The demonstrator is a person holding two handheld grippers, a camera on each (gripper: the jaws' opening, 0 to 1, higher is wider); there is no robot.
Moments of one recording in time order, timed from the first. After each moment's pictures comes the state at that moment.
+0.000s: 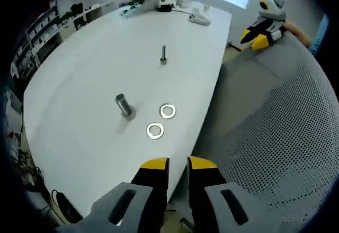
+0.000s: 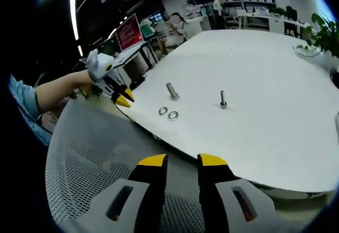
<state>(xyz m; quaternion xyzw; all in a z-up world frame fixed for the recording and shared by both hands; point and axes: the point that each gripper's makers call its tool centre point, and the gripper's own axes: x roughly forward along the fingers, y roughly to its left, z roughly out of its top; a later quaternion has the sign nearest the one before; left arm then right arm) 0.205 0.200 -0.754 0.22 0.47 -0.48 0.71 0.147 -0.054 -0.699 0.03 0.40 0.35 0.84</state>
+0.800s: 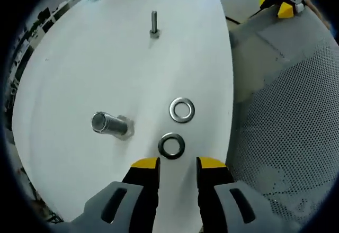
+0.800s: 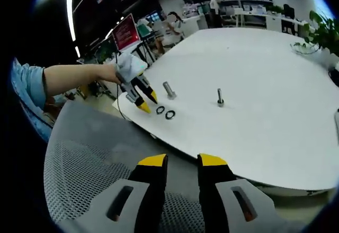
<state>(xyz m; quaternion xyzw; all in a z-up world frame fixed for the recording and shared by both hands) 0.242 0.173 -0.826 0.33 0.51 -0.51 0.61 0.150 -0.056 -0.706 0.03 0.42 0.34 0.84</state>
